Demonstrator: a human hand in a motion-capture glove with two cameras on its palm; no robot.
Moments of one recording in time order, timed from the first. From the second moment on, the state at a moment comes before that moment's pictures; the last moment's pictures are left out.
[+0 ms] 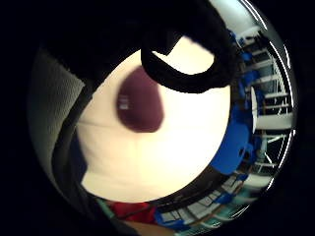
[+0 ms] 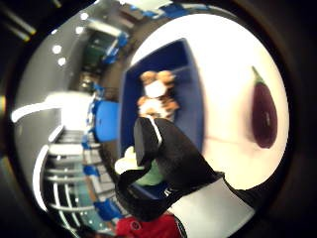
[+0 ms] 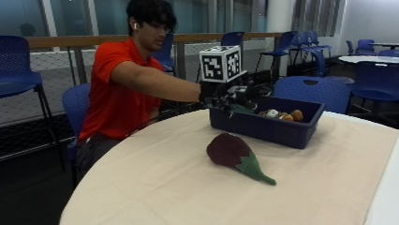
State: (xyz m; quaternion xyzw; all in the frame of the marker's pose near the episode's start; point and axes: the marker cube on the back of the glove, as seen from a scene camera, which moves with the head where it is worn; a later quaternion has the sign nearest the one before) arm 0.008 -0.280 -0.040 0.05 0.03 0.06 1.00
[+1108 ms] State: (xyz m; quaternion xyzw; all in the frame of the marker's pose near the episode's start) arm 0.031 -0.279 -0.016 -0.01 0.10 0.07 0.99
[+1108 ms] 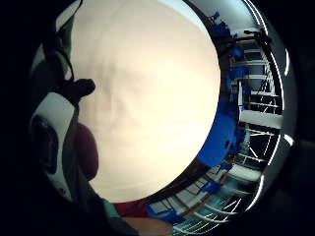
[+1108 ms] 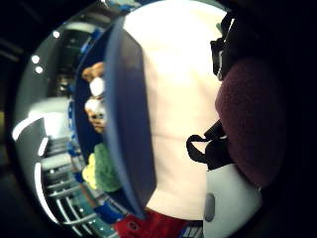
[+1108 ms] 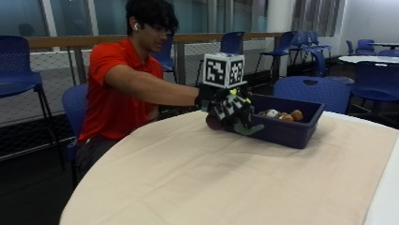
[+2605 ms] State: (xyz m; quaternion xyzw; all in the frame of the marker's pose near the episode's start) arm 0.053 -0.152 -0.023 -0.02 0.09 0.06 0.99
